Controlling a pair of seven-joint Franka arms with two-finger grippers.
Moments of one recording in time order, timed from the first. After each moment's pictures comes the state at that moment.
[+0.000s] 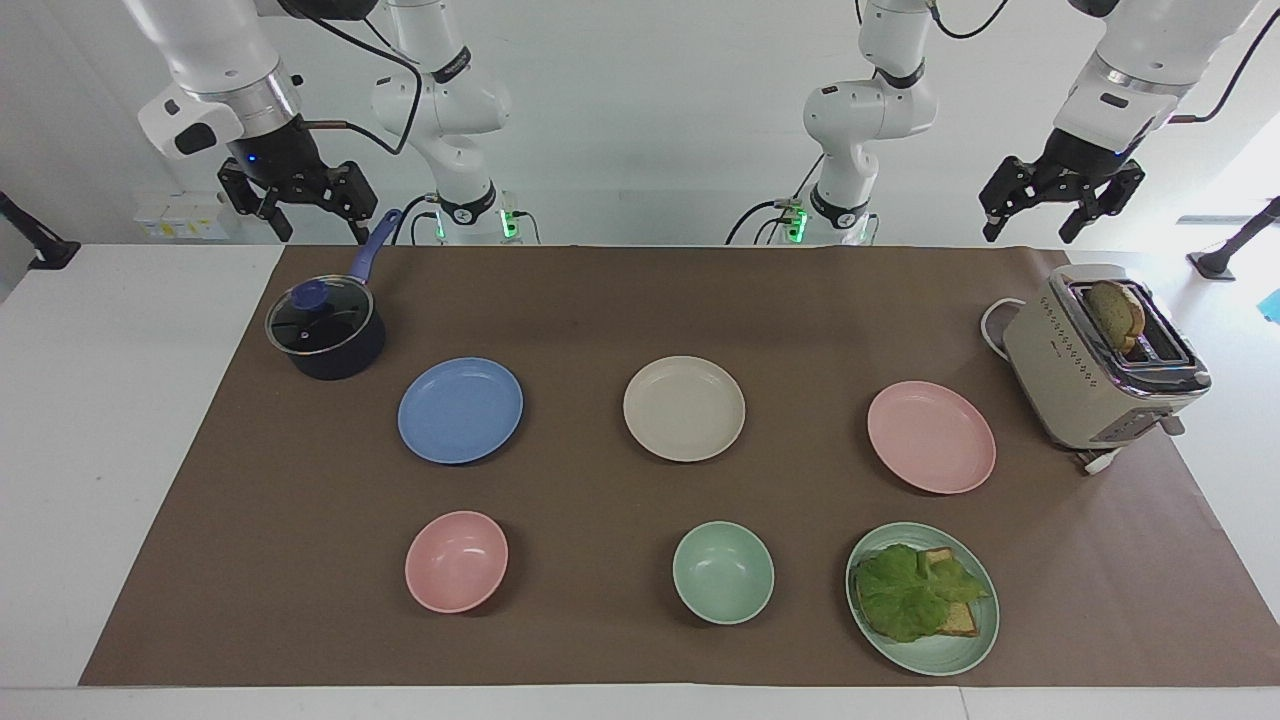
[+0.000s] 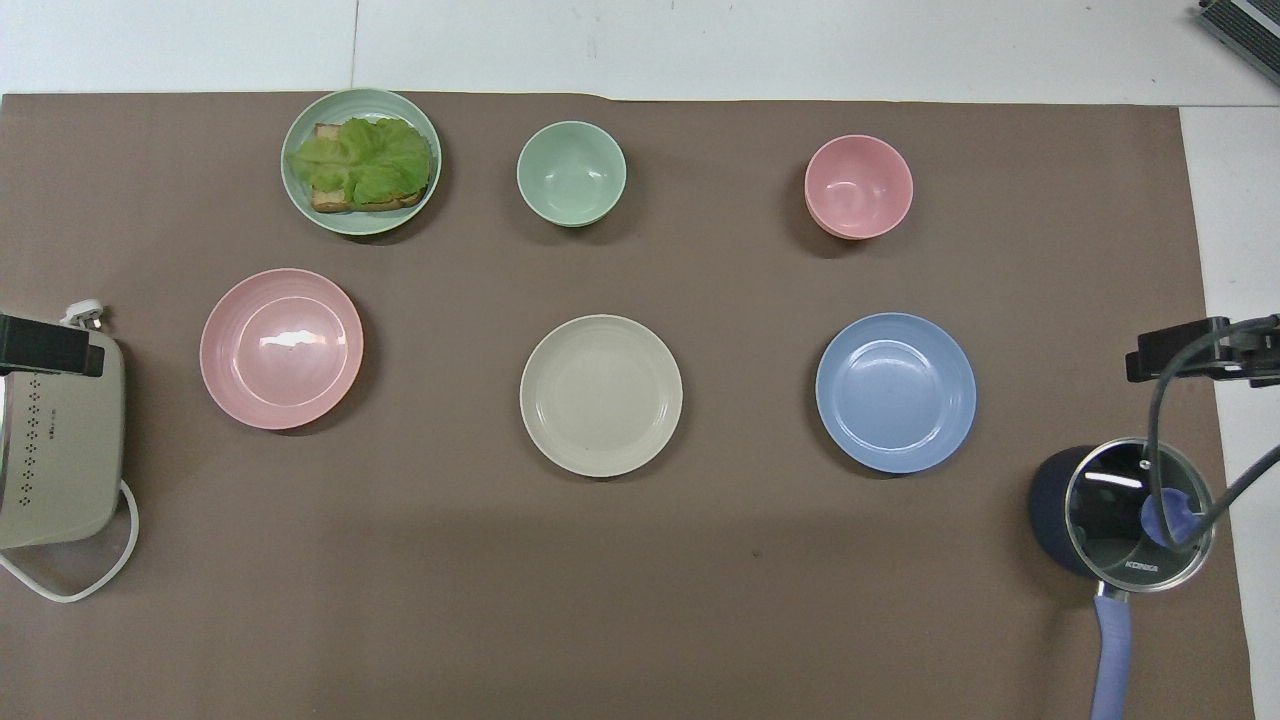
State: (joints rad) left arm 0.06 -0.10 -0.10 -1.58 -0.02 1.51 0.04; right arm 0.04 -0.08 -0.06 -1.59 0.00 1.49 0.05
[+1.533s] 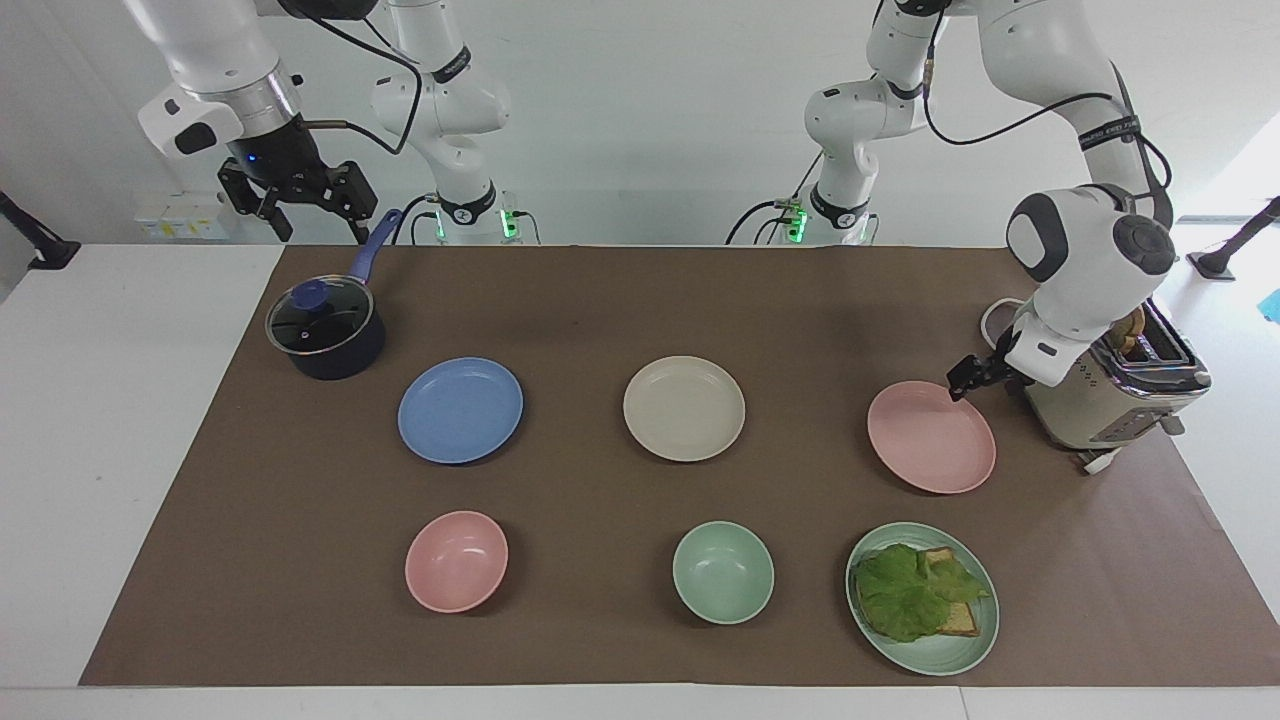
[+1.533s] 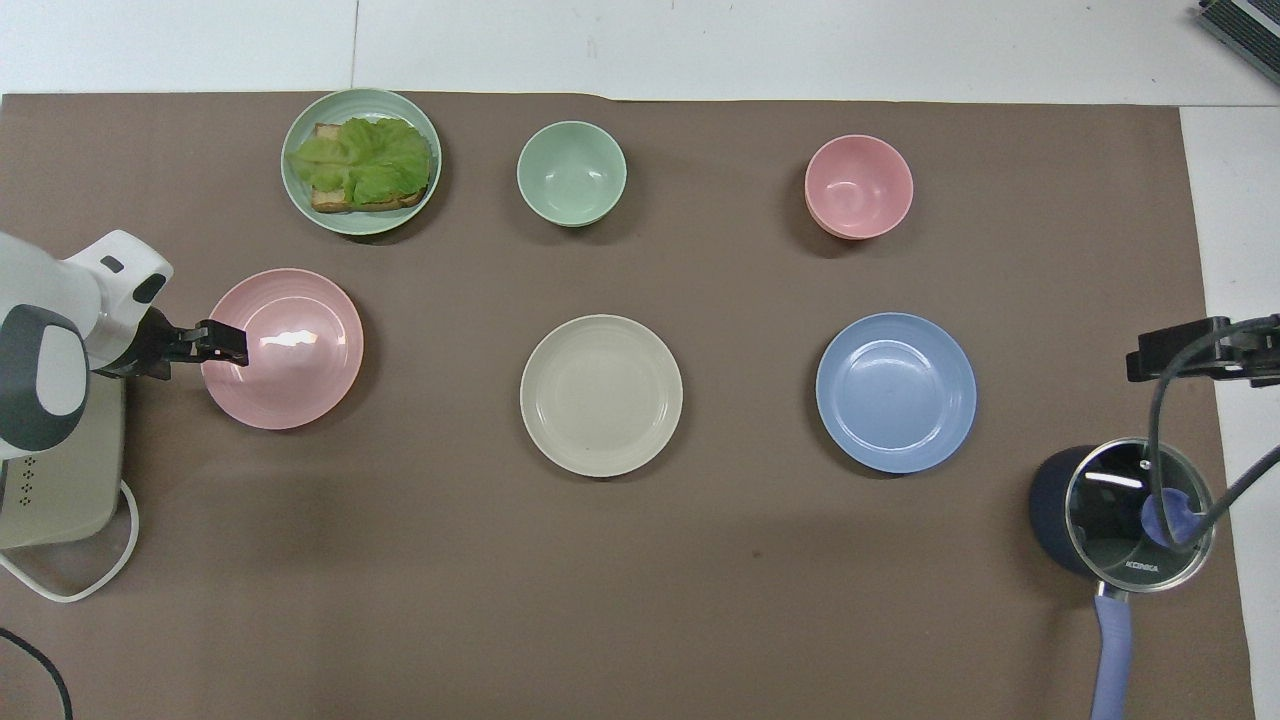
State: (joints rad) left arm 0.18 0.25 -0.09 -2.00 -0.02 2.17 -0.05; right arm 0.04 -0.08 -0.06 -1.59 0.00 1.49 0.05
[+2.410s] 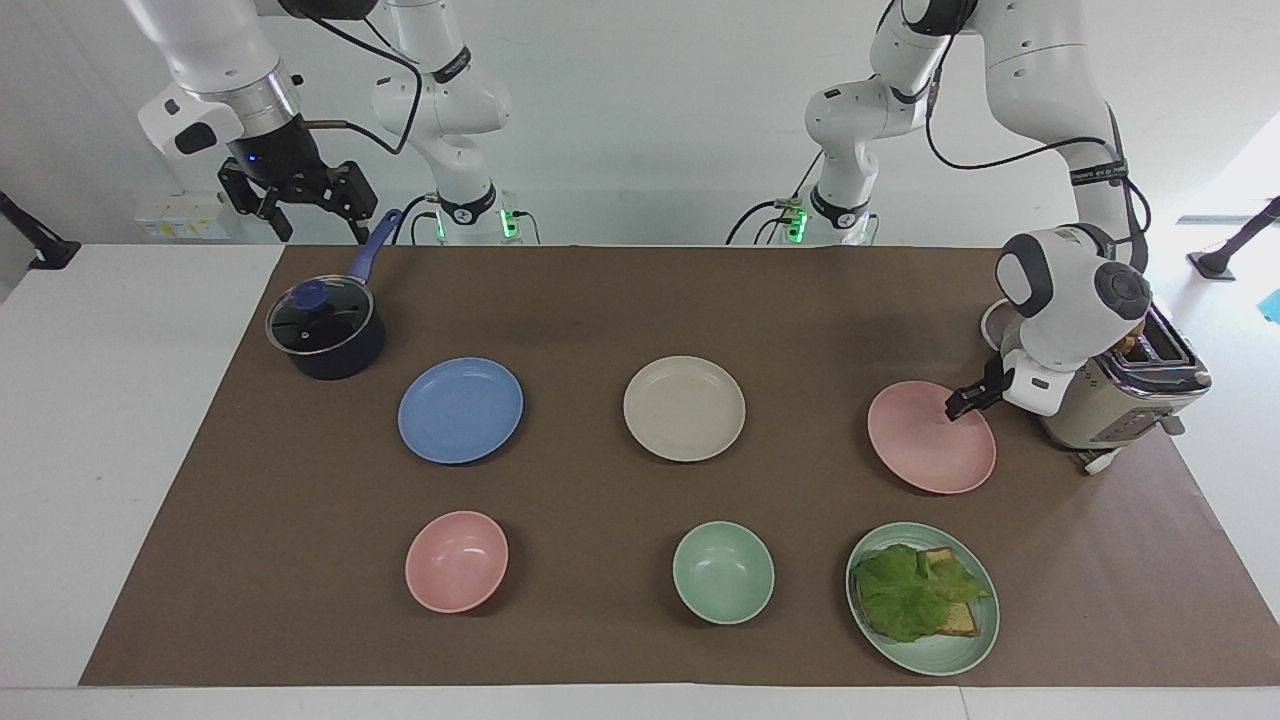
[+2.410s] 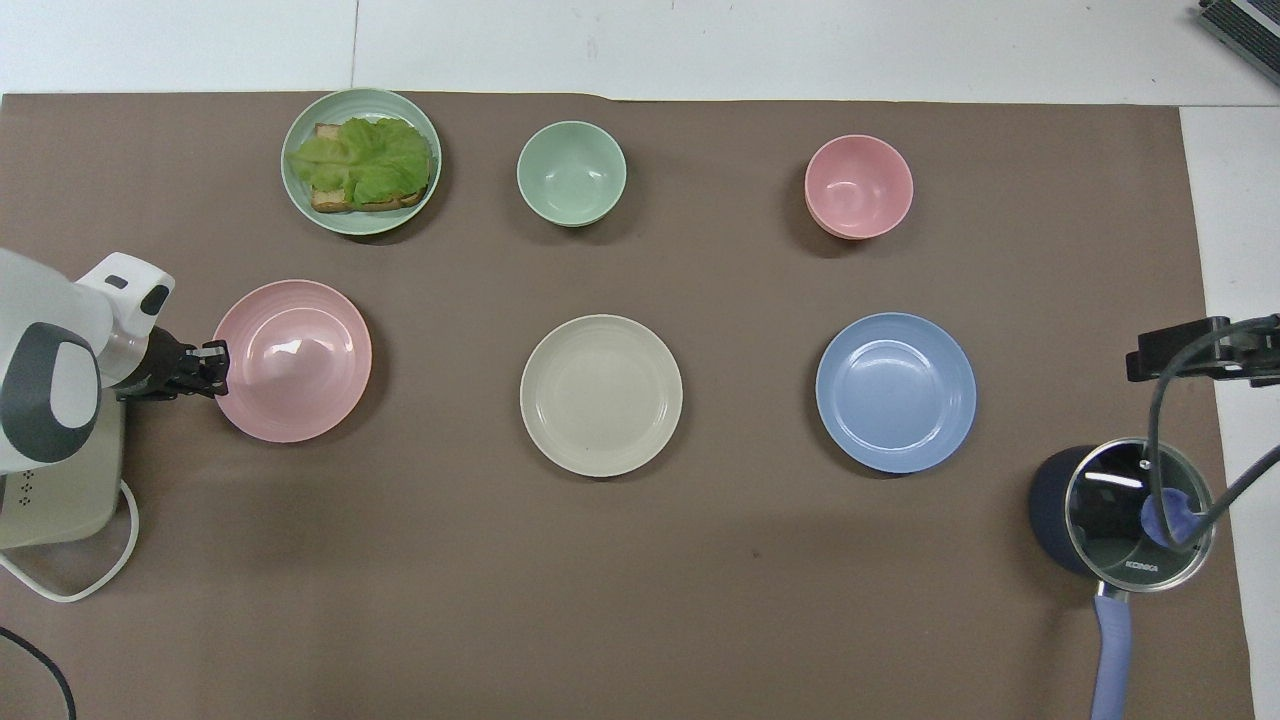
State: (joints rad) left arm 0.20 0.23 -0.09 -2.03 -0.02 2.14 -0.17; right arm 0.04 -0.08 -0.06 -1.59 0.00 1.49 0.05
